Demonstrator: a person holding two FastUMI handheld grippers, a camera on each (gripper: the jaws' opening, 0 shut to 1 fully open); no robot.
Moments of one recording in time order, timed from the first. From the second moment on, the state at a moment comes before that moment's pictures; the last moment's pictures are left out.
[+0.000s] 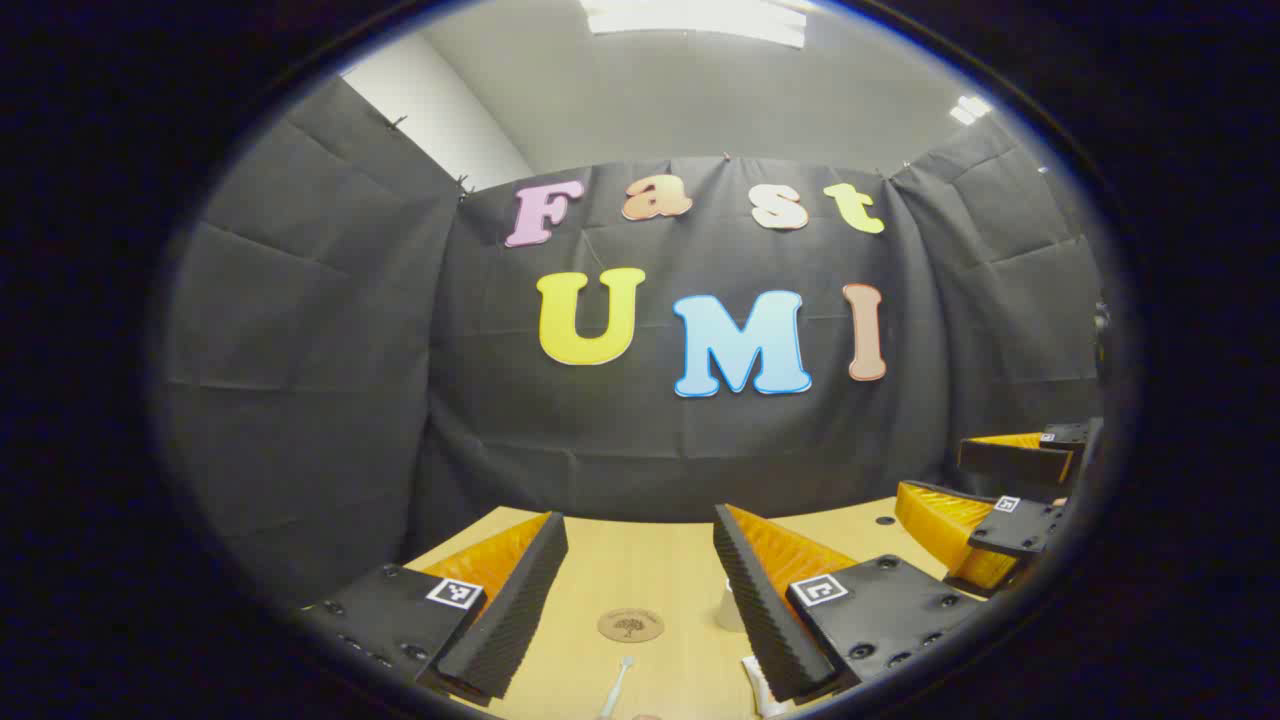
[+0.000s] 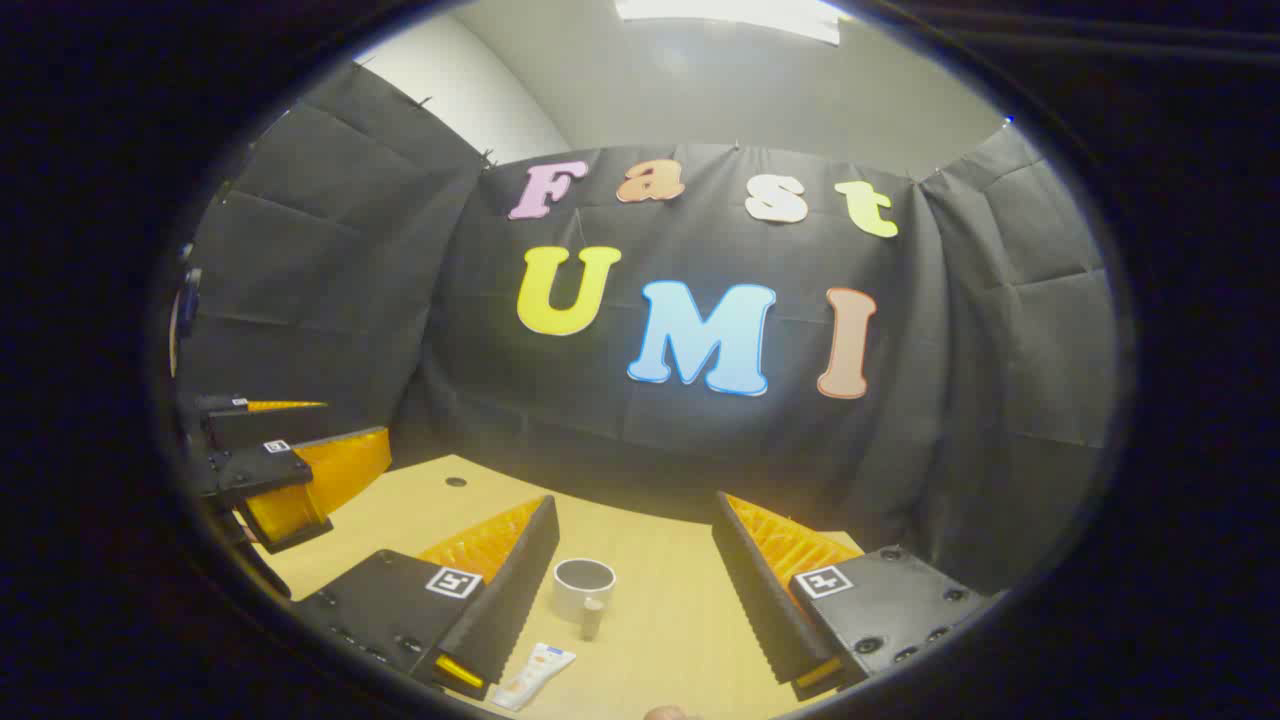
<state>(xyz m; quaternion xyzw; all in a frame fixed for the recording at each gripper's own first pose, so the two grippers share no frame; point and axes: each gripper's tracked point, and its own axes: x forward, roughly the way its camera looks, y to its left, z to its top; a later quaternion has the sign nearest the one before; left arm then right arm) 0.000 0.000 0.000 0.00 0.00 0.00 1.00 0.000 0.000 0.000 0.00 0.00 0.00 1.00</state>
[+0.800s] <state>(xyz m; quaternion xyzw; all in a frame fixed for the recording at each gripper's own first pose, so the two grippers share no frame) 0.041 -0.001 -0.056 -0.01 0.08 -0.07 0.99 0.011 0.028 -0.044 0.05 0.14 -0.01 0.99</state>
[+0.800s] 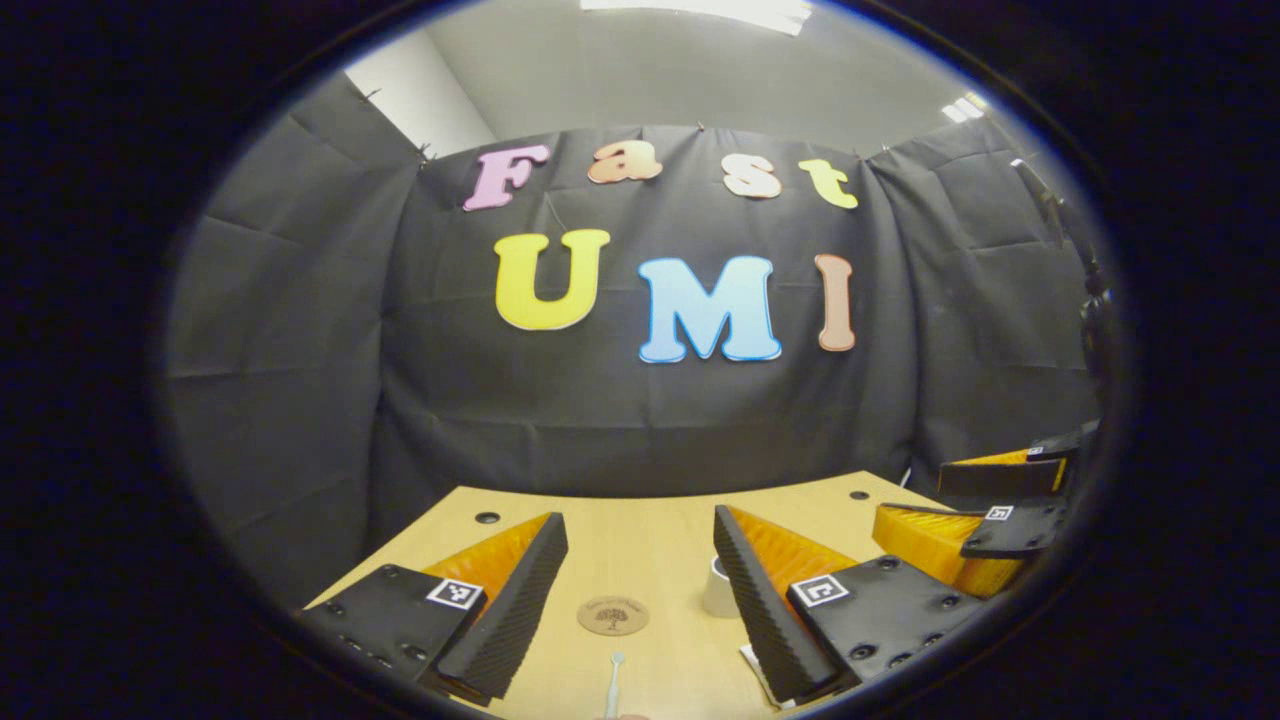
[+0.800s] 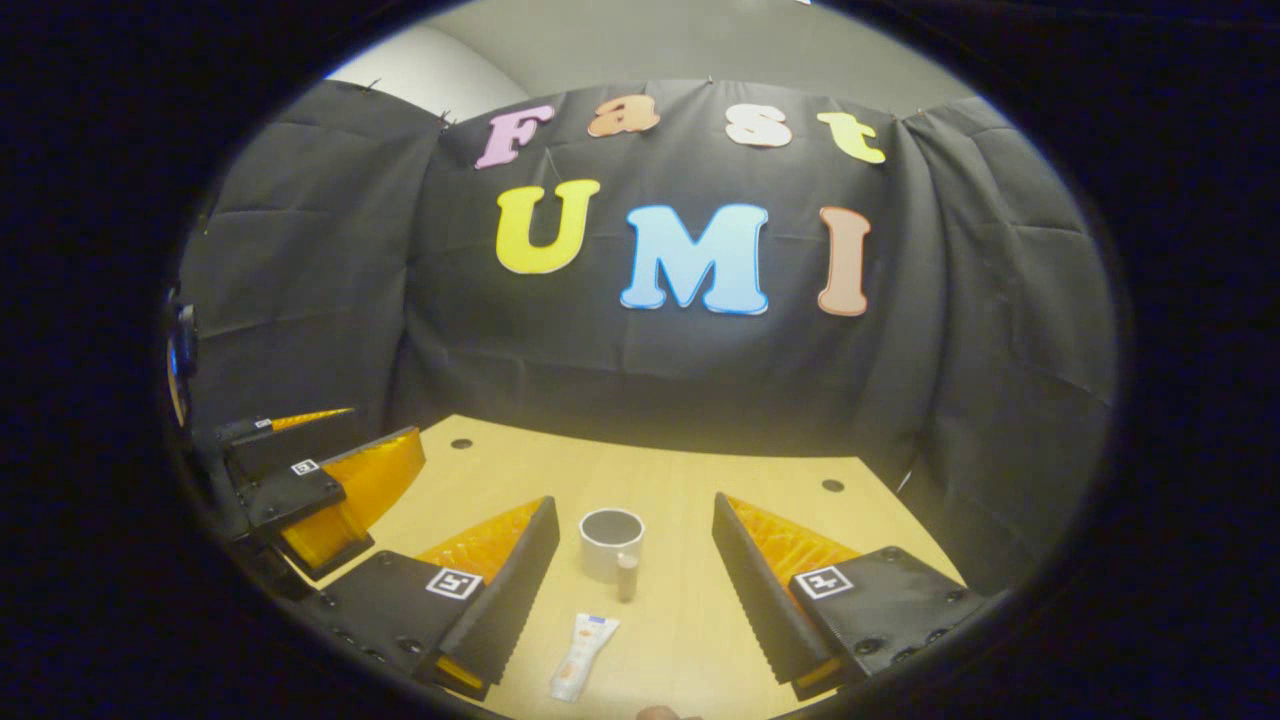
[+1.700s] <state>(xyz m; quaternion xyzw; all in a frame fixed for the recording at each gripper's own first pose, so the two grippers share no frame) 0.057 0.000 -0.228 -0.03 0.43 -0.09 0.90 0.025 0.074 -0.174 0.09 0.45 0.04 0.89</state>
